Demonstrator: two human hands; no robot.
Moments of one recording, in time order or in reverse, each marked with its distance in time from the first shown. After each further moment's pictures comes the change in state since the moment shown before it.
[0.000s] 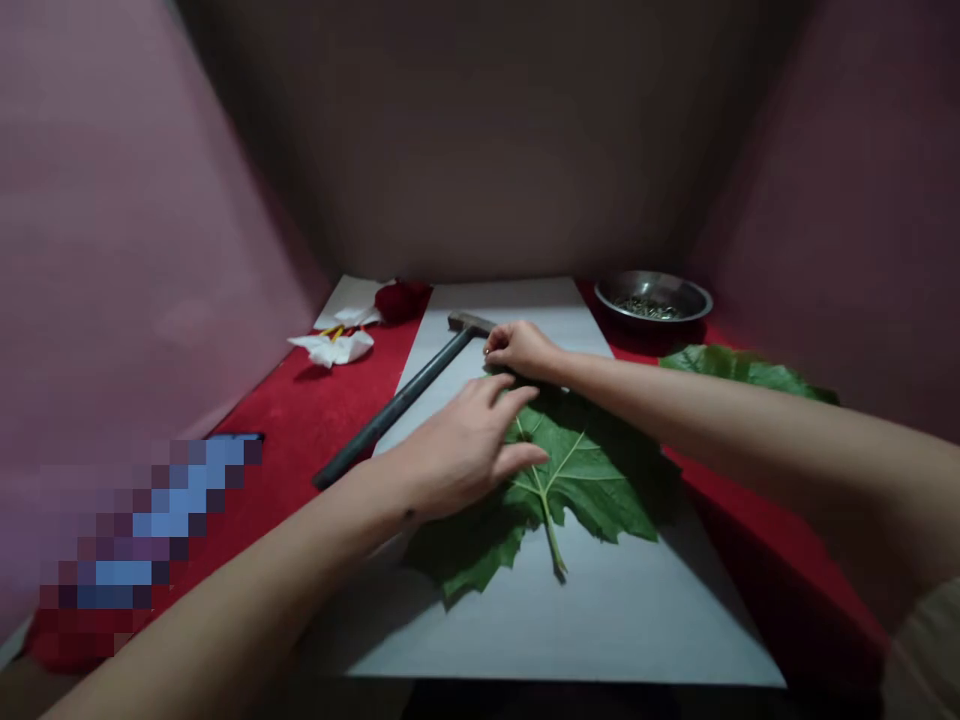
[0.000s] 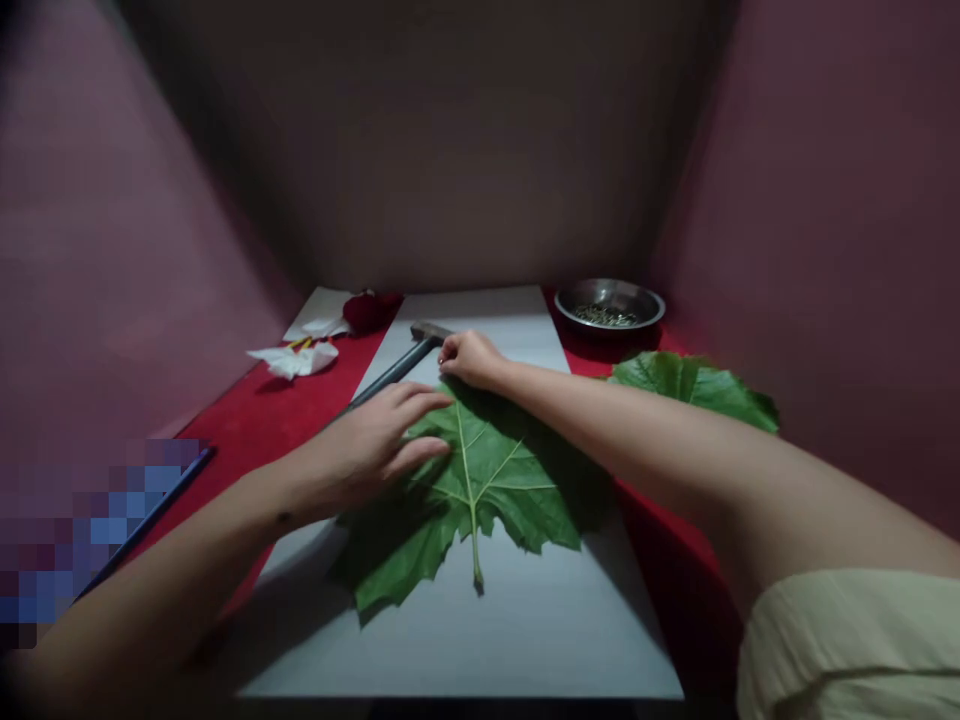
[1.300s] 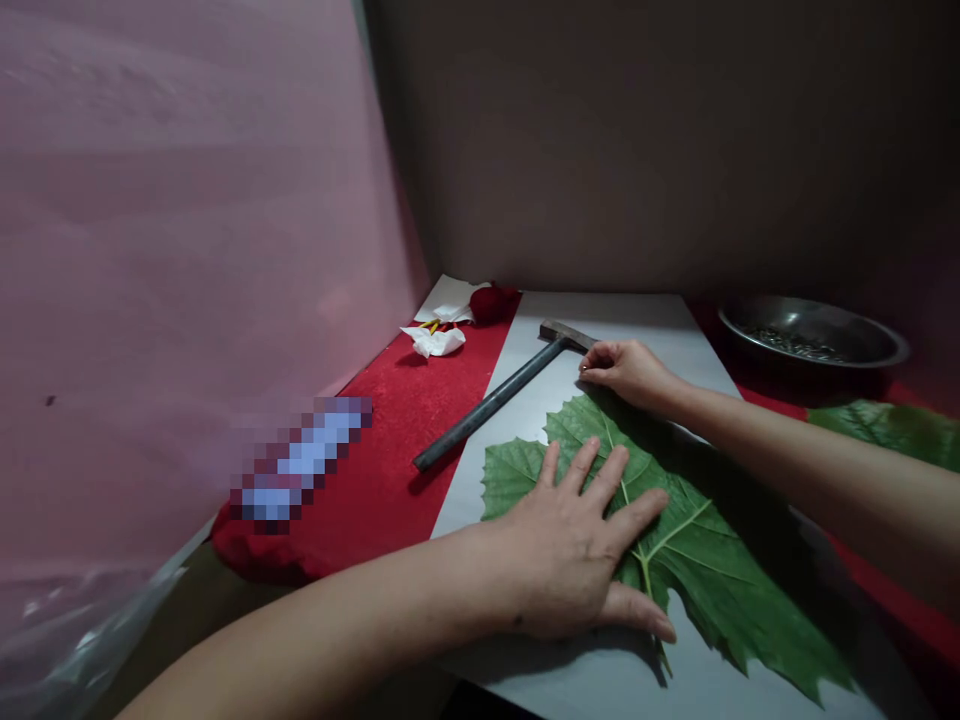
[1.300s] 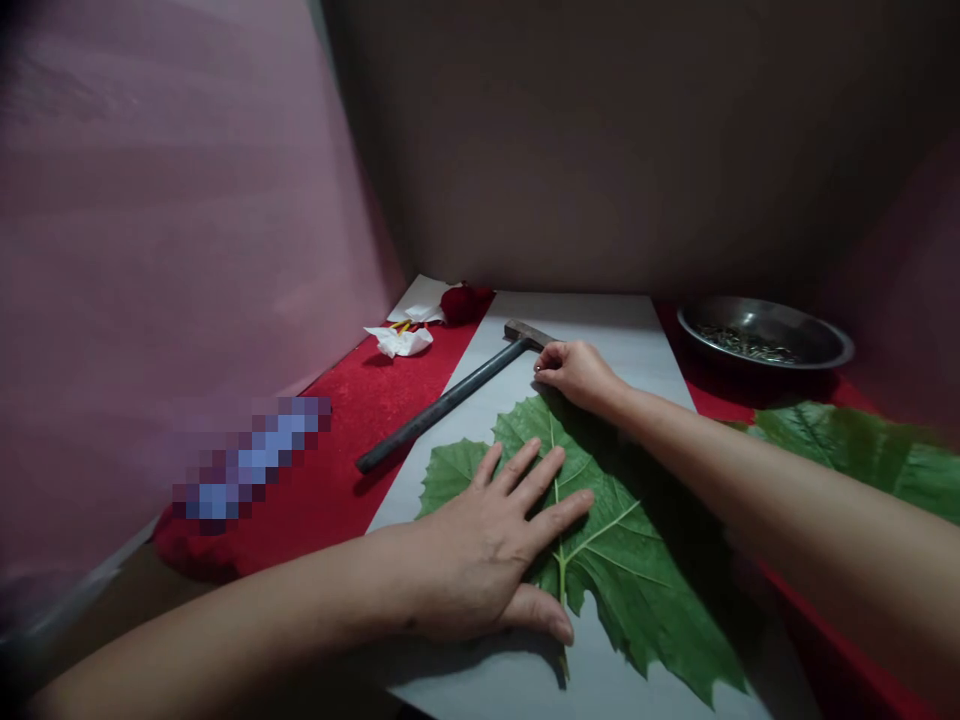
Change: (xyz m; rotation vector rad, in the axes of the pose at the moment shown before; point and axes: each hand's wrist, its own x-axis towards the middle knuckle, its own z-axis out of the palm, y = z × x) left_hand -0.040 0.029 0.030 -0.105 -0.217 0.065; right_hand -0.004 0.001 0.000 -0.049 -0.047 0.019
